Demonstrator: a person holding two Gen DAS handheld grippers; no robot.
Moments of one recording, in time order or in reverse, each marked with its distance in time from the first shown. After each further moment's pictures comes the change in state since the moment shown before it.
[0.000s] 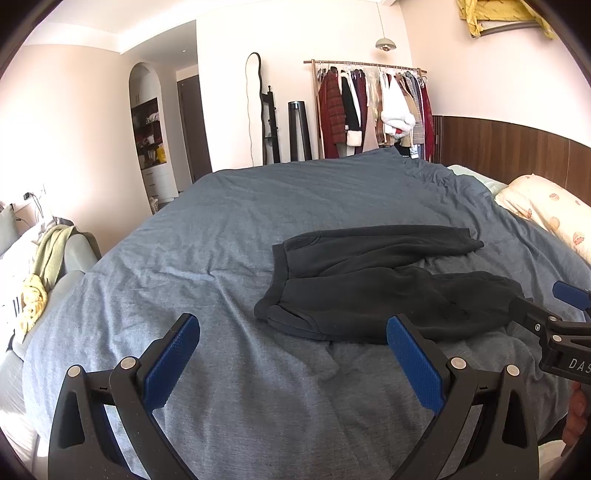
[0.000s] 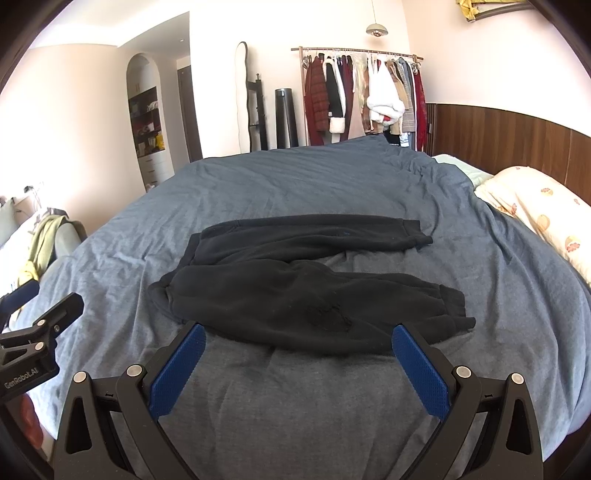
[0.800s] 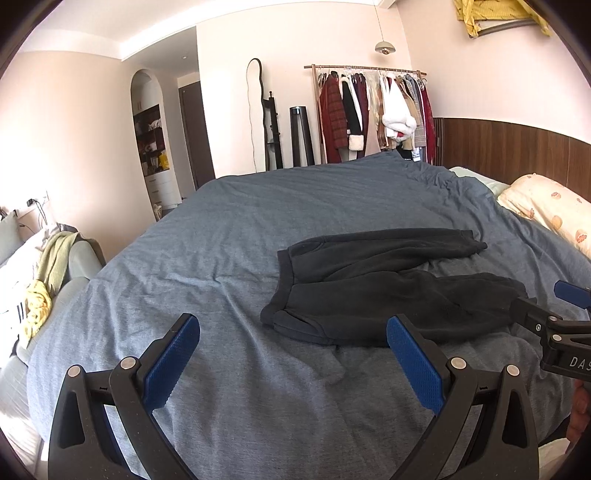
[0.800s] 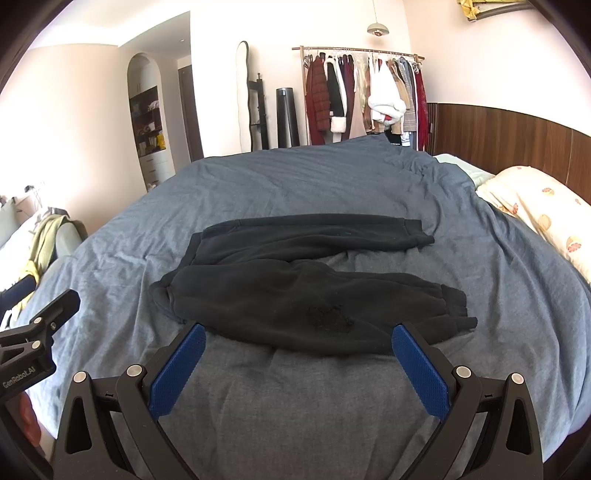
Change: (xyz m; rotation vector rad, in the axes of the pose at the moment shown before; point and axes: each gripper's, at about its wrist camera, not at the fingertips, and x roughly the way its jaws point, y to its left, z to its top) left arm -0.003 0.002 0.003 0.018 -0.018 0.015; right arm -0.002 -0.001 0.000 -0.001 -0.001 0.003
